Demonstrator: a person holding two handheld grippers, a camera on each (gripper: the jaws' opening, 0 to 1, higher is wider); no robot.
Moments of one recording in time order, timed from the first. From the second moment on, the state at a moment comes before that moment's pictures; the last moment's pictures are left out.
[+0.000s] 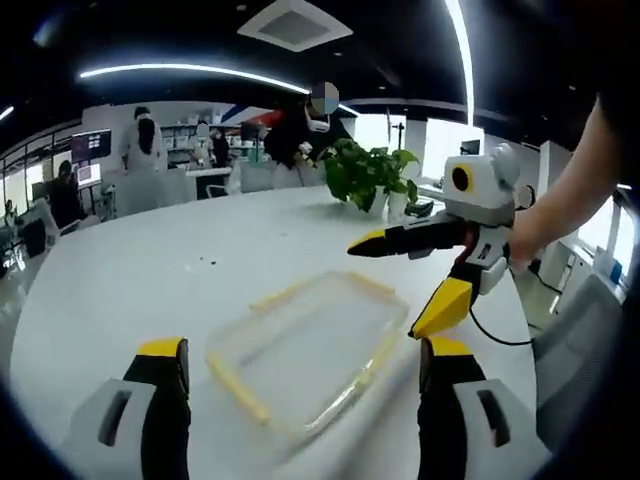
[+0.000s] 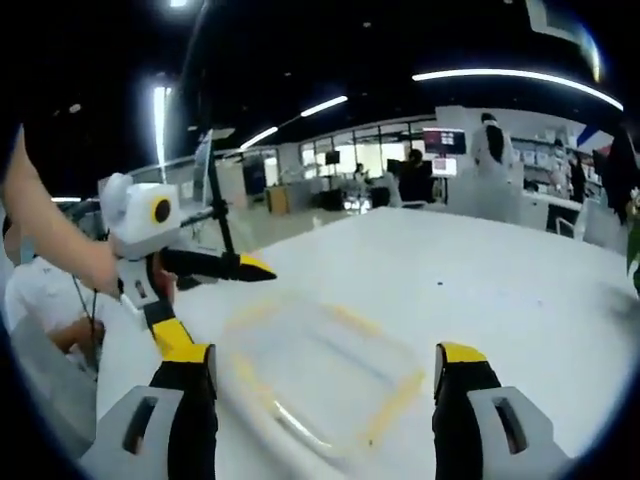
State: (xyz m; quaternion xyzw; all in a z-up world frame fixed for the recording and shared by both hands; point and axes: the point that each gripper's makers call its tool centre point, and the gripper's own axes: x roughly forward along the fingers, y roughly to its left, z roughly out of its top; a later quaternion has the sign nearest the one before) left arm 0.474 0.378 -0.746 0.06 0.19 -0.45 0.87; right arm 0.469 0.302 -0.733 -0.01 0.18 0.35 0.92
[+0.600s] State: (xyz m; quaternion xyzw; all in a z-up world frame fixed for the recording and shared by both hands) left arm 0.465 0.393 -0.729 0.01 0.16 -0.42 0.89; right arm 0.447 0.294 -0.727 0.01 0.16 0.33 0.93
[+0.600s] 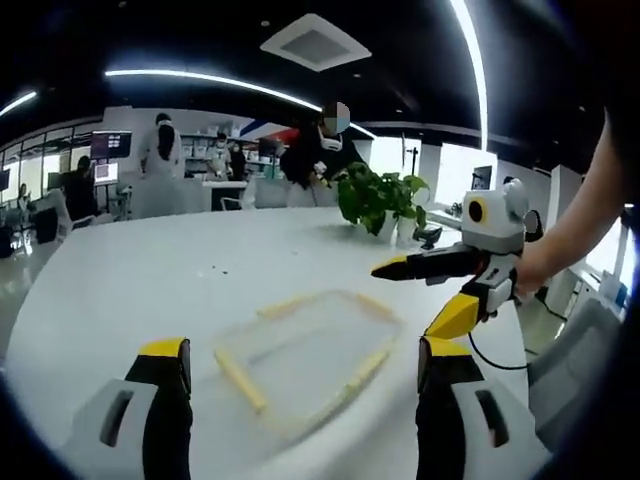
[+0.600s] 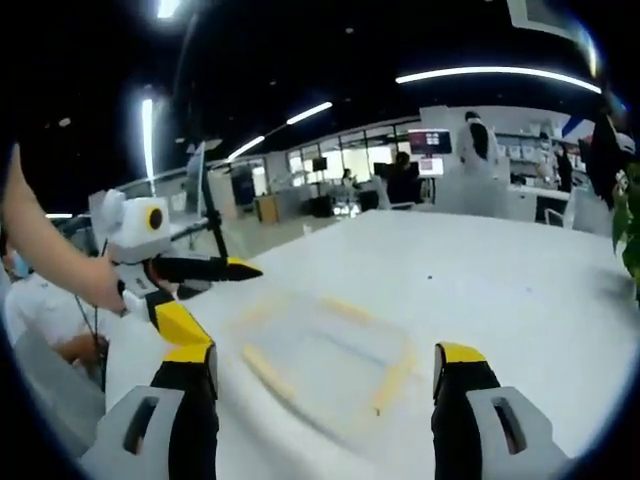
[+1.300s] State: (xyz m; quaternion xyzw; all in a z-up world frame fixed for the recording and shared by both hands) left arm 0.436 0.403 -0.717 -0.01 0.15 -0.40 0.90; right arm 0.417 0.282 -0.715 0.01 0.16 0.30 0.94
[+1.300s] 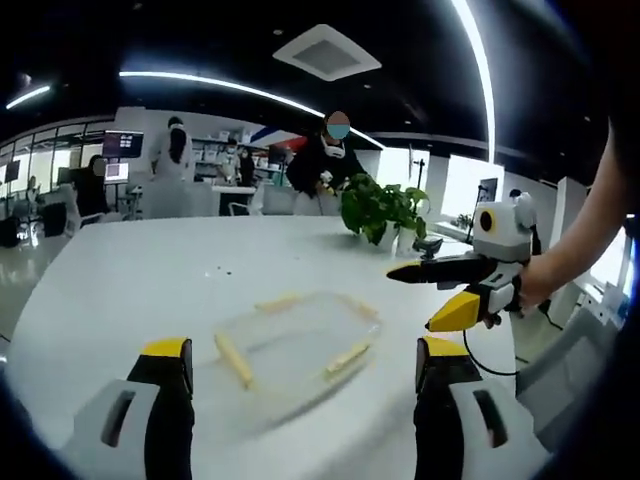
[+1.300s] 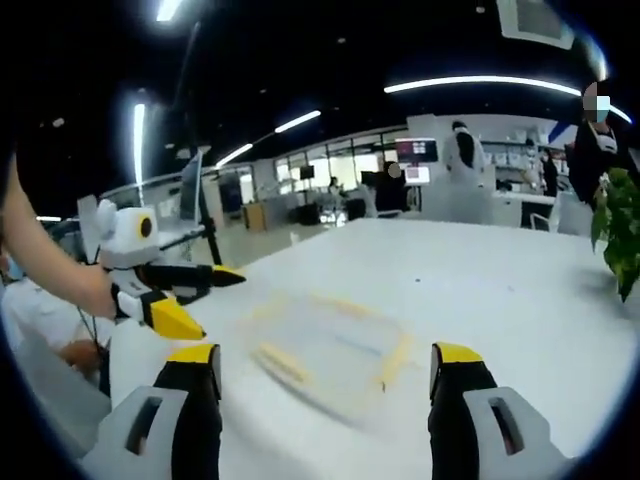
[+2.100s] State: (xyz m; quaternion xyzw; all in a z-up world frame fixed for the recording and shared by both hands) left arm 0.391 0.416 -0.712 -0.03 0.16 -0.40 0.90; right arm 0.373 0.278 -0.702 0.02 0.15 0.29 0.95
